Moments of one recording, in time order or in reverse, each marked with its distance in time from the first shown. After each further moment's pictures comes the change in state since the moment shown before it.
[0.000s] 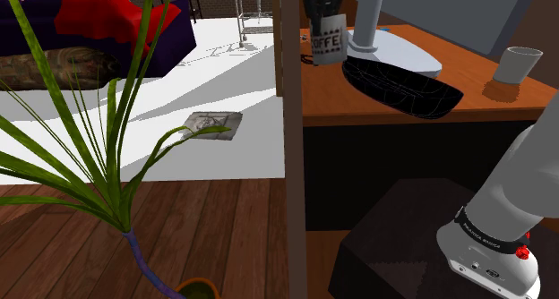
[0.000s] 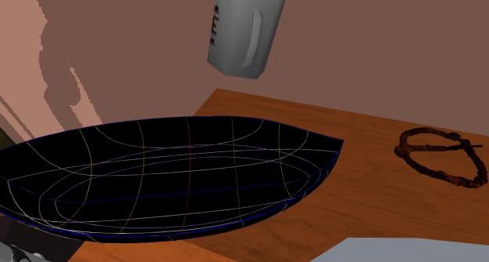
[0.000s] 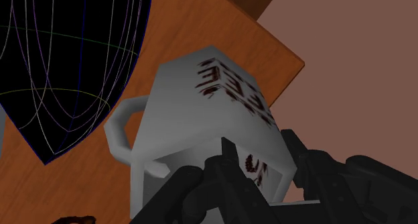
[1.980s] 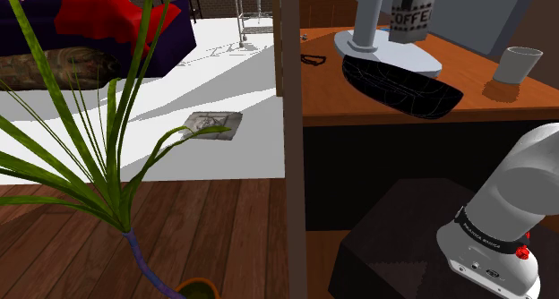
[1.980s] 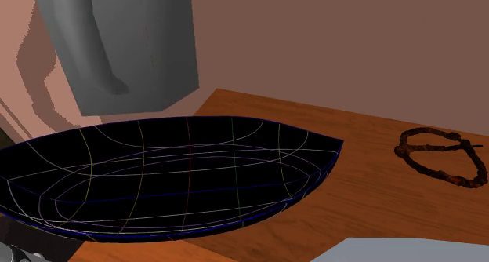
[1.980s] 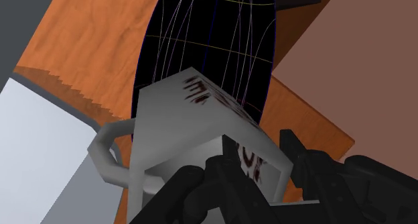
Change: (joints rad) arm -0.104 -0.424 -0.150 -0.269 -0.035 -0.165 -0.252
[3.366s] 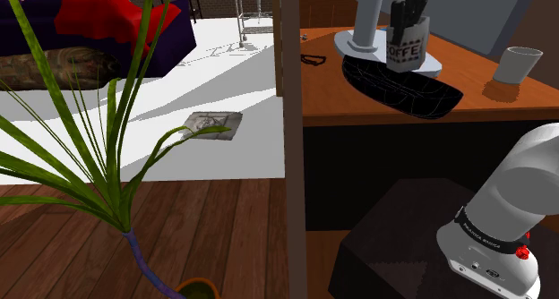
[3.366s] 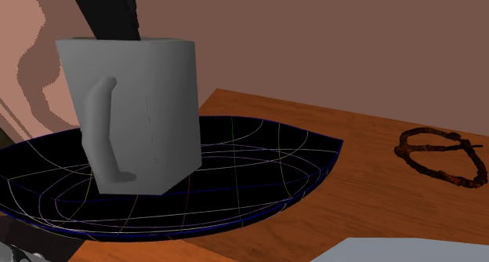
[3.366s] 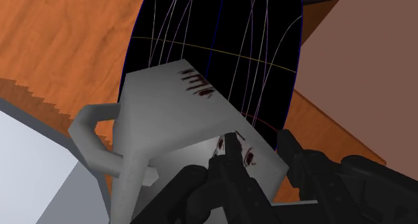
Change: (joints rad) arm -0.004 -0.098 0.001 -0.306 -0.007 0.209 -0.003
